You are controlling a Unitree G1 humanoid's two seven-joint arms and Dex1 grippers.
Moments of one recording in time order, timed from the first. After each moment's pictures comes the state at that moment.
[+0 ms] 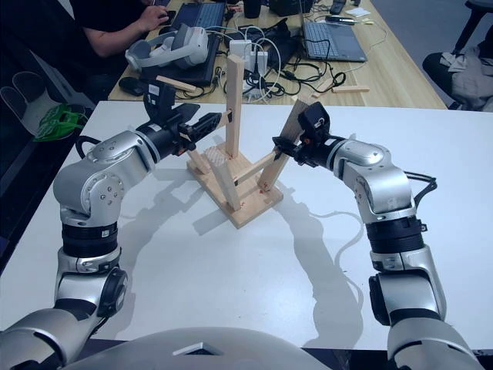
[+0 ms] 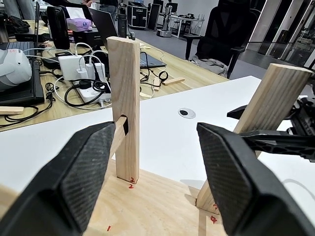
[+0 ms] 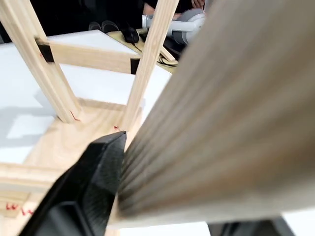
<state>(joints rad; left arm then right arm) -0.58 0.24 0.00 -0.22 -0.45 0.92 -0.29 -0.55 -0.58 0.18 0.05 0.30 0.63 0.59</state>
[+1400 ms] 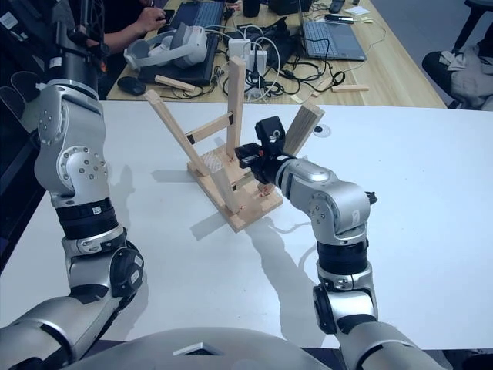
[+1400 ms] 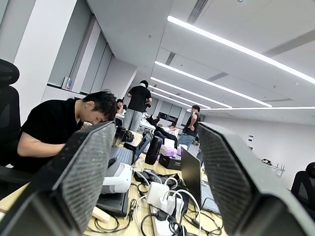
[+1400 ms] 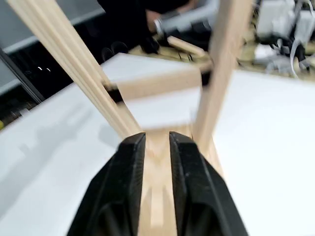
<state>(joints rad) -0.71 0.13 0.29 -0.08 -0.40 0.33 0.03 -0.55 -0.15 0.02 -0.34 0.46 1.03 0.25</state>
